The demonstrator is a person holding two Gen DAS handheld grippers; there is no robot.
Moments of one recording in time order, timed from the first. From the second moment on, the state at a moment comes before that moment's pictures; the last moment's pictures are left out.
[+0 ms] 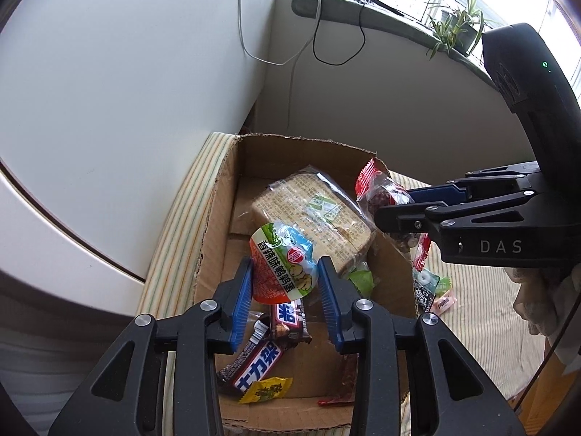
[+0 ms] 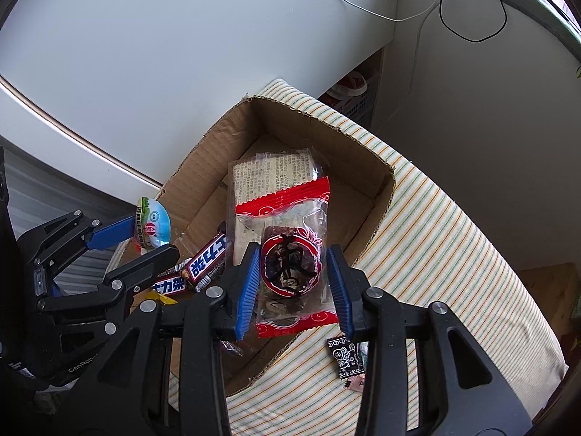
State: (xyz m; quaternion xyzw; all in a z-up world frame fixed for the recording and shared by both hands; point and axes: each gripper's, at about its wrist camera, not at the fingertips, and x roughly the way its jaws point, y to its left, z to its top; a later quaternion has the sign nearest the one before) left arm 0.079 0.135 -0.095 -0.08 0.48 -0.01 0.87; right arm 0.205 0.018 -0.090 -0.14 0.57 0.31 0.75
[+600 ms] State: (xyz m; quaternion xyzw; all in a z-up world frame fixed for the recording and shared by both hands) left arm 0.073 0.130 -0.090 -0.08 0.47 -0.01 0.88; right arm 0.203 0.011 -0.080 -0.13 0.56 0.30 0.76
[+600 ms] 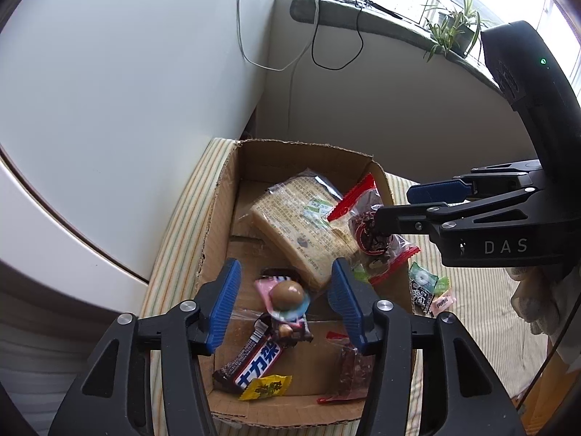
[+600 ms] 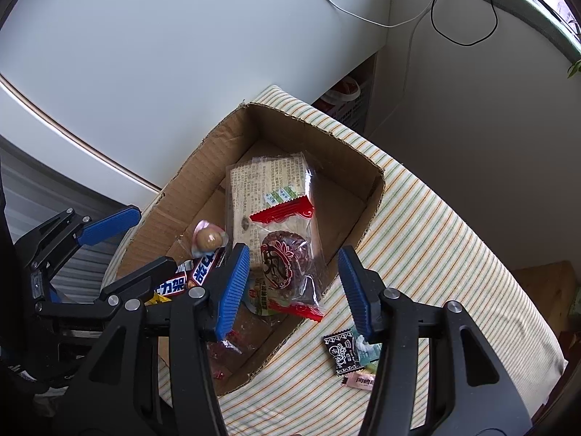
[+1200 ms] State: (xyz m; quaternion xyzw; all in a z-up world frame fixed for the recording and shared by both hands) left arm 0.071 0.128 -0.084 -0.07 0.47 0.00 0.88; right arm 0.201 -0.004 -0.063 -0.11 0.55 0.30 0.77
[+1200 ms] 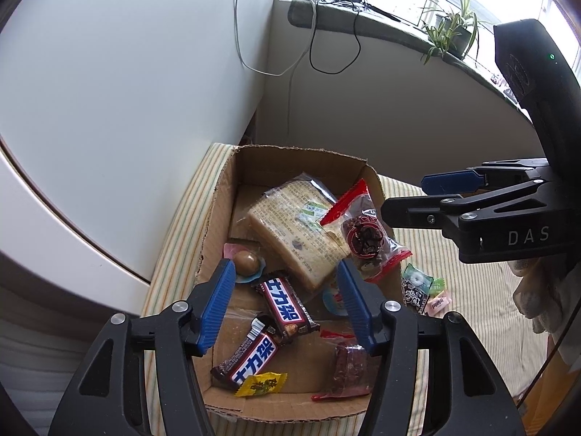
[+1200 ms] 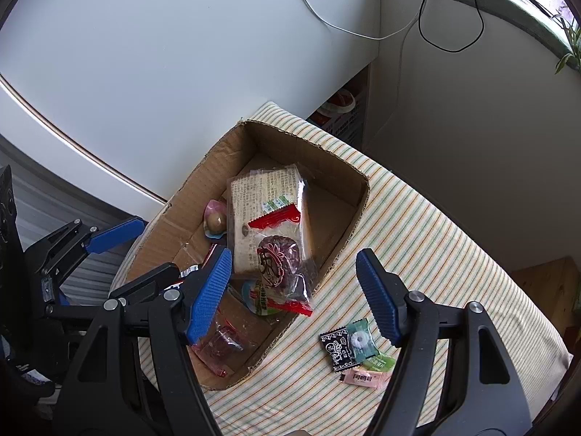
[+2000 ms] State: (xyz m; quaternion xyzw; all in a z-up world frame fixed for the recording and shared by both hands) left arm 0.062 0.090 -0.071 -0.06 0.46 -0.03 0.88; right arm 0.191 -0.091 -0.050 -0.08 0.53 0.26 0.80
